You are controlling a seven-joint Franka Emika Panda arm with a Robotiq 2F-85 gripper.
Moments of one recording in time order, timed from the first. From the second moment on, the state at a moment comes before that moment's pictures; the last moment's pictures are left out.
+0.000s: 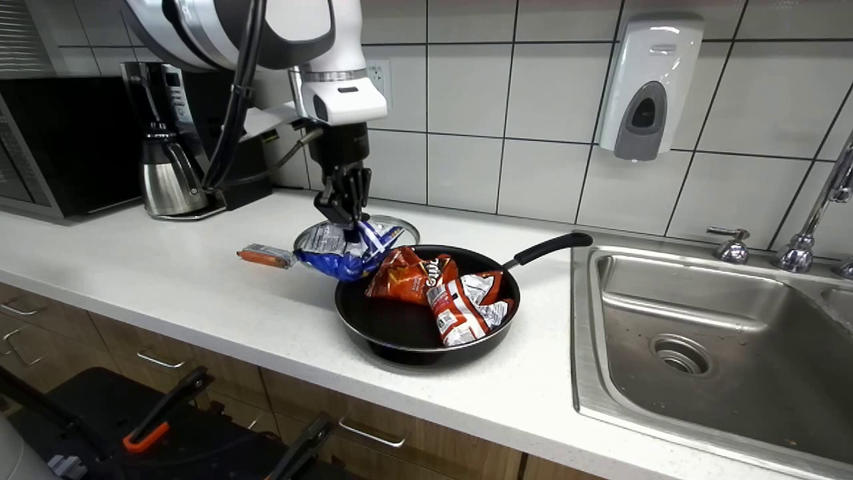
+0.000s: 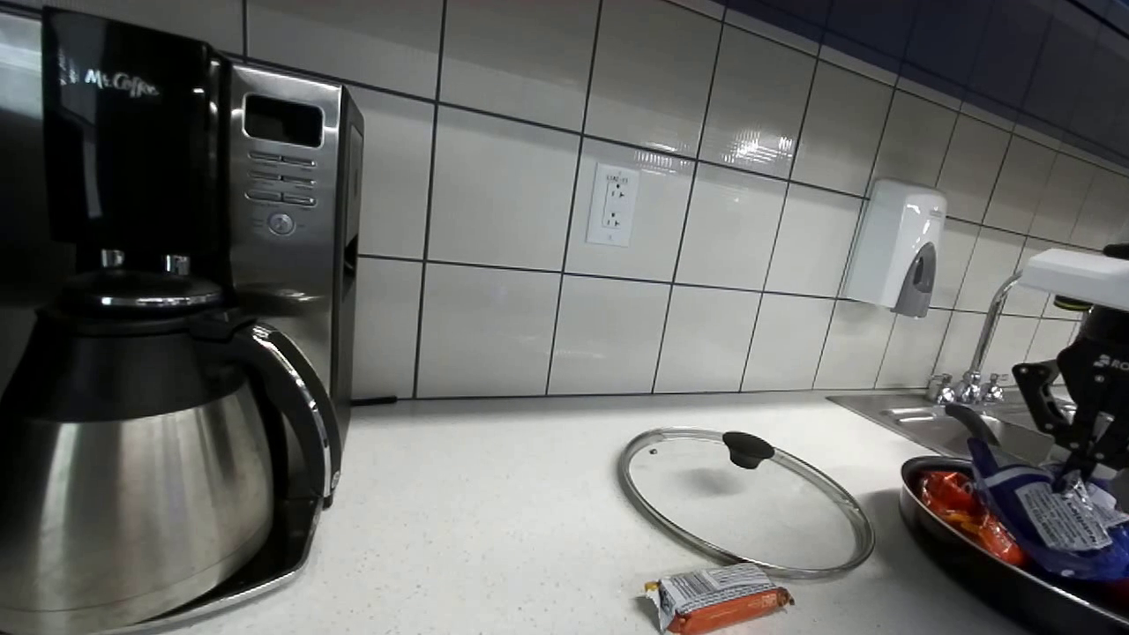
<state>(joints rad) -0.12 -0.25 -0.04 -2.73 0.02 2.57 1.22</state>
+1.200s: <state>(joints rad) -0.23 -0.16 -0.11 -2.74 -0.06 2.57 1.16</state>
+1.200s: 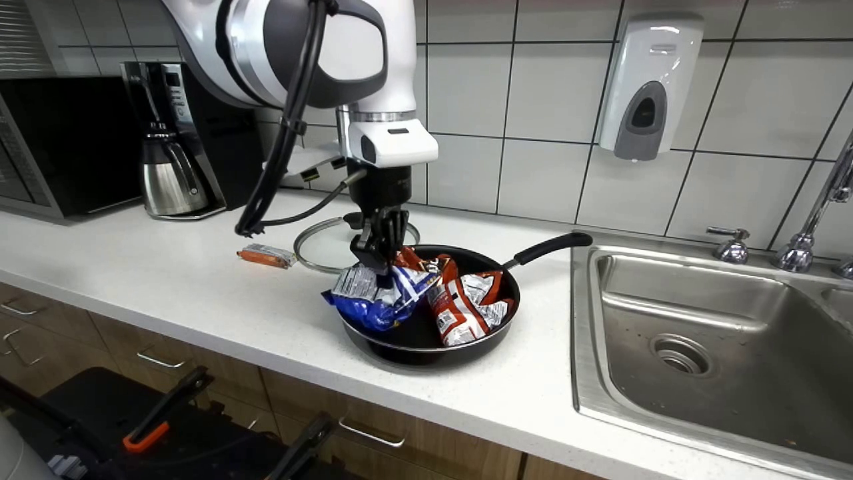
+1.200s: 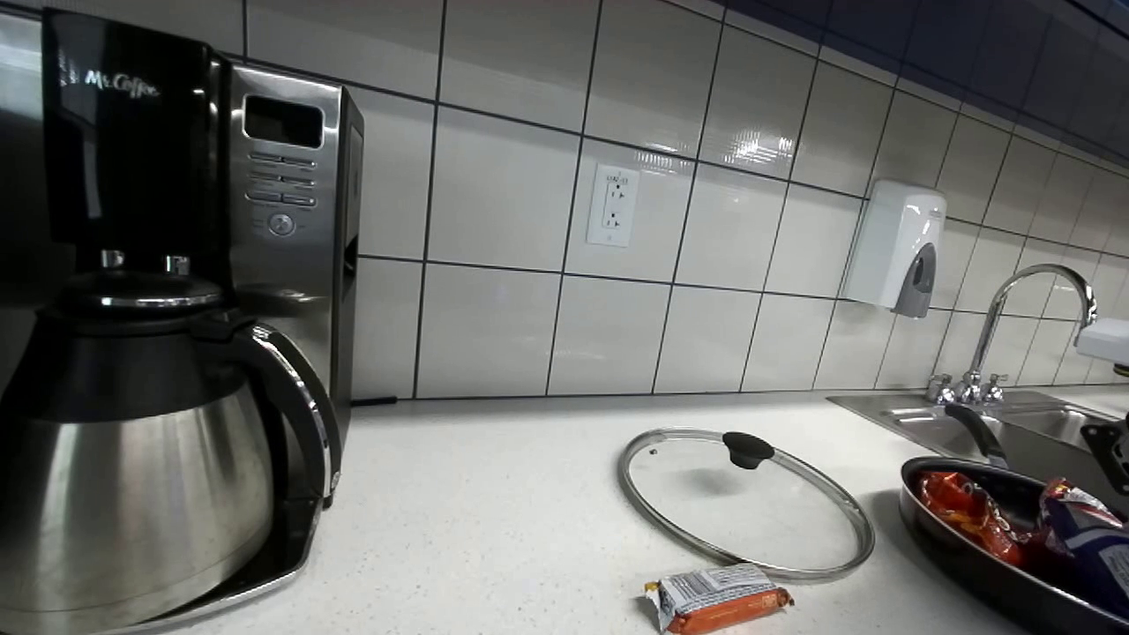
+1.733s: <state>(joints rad) -0.24 -0.11 -0.12 -2.73 -0.07 2.58 1.16</state>
